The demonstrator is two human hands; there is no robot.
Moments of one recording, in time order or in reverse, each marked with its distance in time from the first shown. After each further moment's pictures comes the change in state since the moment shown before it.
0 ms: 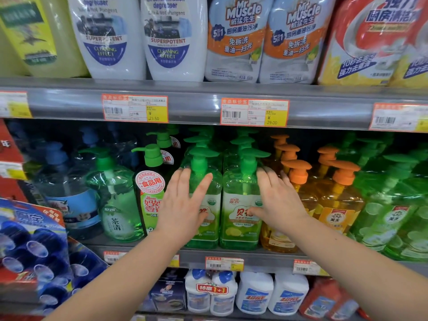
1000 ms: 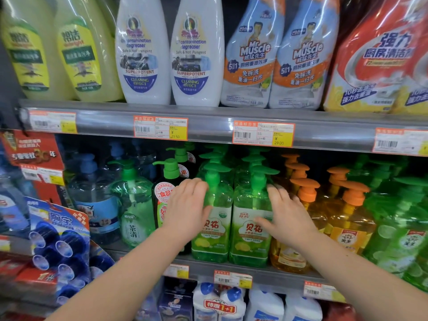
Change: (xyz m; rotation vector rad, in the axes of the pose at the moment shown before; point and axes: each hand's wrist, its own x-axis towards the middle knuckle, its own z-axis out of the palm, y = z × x) left_hand 0.018 -0.010 -0.038 -0.223 -0.085 -0.100; right_hand -0.006 -0.003 -0.013 0.103 -0.080 0.044
